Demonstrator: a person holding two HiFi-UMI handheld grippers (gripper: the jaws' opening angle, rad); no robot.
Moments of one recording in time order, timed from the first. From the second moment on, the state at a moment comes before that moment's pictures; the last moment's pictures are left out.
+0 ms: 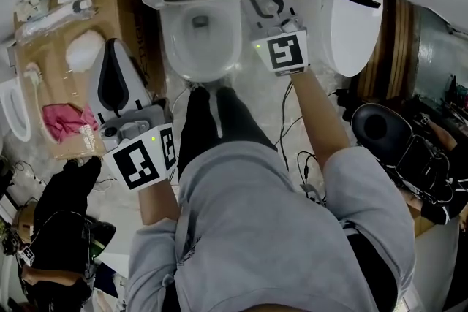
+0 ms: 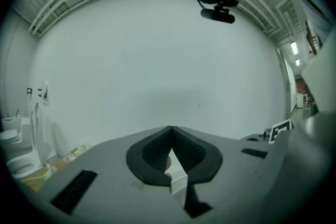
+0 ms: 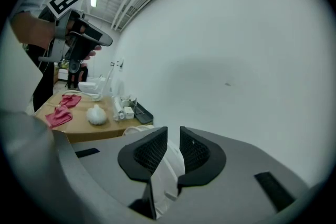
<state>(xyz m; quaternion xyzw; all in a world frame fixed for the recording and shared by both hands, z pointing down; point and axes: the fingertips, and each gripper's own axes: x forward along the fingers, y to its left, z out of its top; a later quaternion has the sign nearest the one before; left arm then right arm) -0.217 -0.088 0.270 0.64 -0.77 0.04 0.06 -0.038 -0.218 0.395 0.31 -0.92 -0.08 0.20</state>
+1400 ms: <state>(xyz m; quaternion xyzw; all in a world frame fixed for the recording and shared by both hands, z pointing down) -0.237 -0.090 0.324 0.63 -0.77 0.06 0.10 -0.059 -0.245 0.501 0.25 -0.92 -0.08 0.30</state>
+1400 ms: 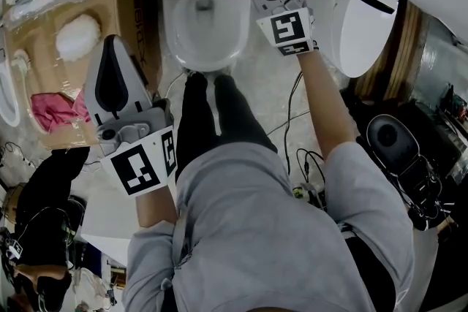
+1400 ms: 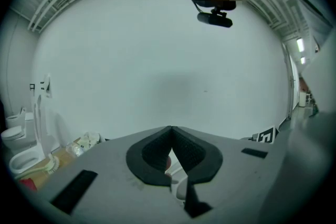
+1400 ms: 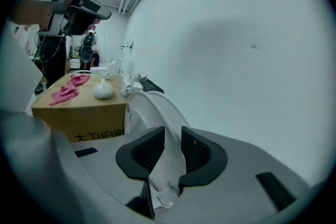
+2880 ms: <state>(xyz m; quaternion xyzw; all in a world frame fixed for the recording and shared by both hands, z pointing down) -0.200 -0.044 0.347 0.64 -0.76 0.06 0.11 -0.025 -0.130 0.517 0.23 -0.92 -0.05 0.30</state>
